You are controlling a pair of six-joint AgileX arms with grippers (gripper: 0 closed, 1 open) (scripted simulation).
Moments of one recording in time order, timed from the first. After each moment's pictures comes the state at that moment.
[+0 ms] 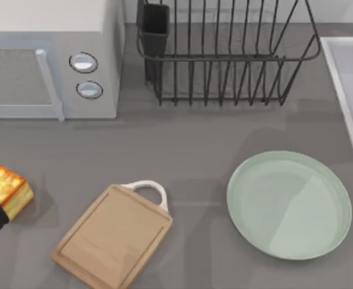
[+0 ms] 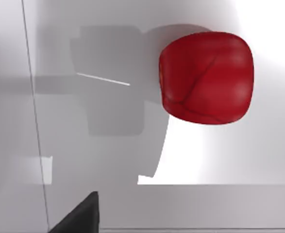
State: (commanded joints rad) left arm 0.00 0.00 0.00 0.00 0.00 0.00; right arm -0.25 2.20 1.77 -1.11 0.00 -0.23
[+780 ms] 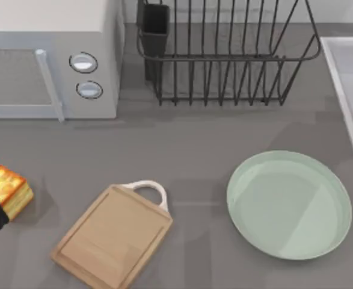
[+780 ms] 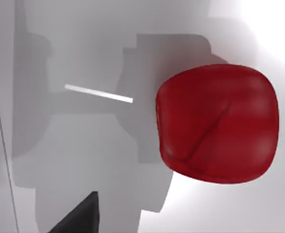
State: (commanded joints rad) left arm 0.00 0.00 0.00 0.00 0.00 0.00; right arm -0.25 2.31 1.74 -1.00 0.00 -0.23
